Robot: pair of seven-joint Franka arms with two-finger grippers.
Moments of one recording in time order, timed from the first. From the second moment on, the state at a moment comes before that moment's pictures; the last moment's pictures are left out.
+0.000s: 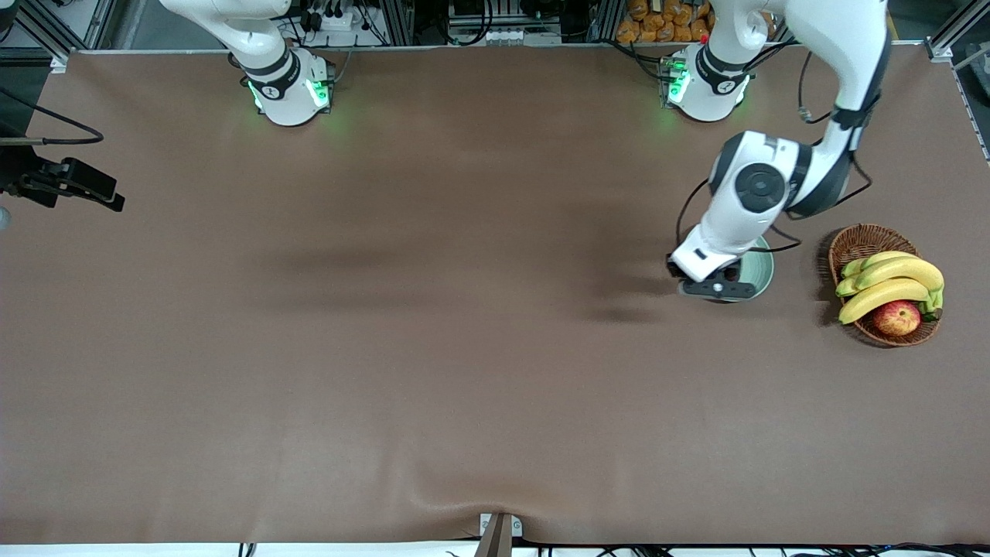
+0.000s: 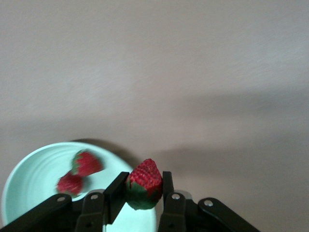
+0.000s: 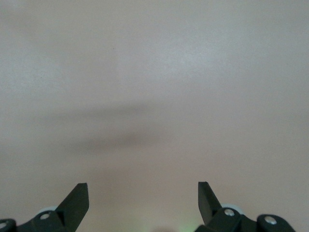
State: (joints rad) left arm -0.21 0.21 -0.05 -2.30 0.14 2.51 -0.26; right arm -0.05 0.02 0.01 -1.51 0.01 1.46 0.05
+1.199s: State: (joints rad) left arm -0.12 0.23 -0.06 -2.25 0.14 2.46 -0.14; right arm -0.05 0.02 0.01 -1.51 0.01 1.47 0.05
